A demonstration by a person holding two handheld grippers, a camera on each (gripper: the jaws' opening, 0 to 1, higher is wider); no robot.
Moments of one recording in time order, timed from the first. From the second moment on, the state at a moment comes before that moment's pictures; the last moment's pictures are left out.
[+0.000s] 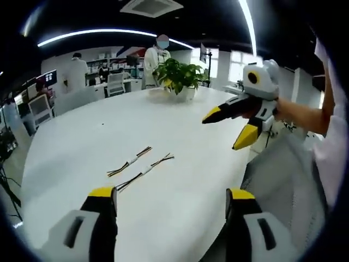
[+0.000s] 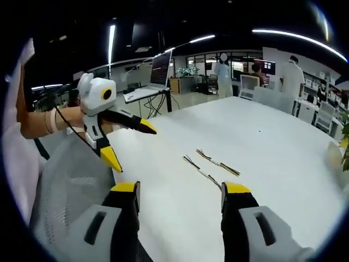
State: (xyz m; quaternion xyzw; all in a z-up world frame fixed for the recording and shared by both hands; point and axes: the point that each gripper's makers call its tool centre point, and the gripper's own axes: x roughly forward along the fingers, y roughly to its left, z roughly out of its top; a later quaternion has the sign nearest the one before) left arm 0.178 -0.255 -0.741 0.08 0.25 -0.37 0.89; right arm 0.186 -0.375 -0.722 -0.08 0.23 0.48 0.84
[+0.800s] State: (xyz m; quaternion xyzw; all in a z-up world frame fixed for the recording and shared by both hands) left arm 0.154 -0.237 -0.728 0.05 0.27 -0.33 0.90; right arm 0.166 -0.393 -0.728 -0.08 0.26 0.44 0.86
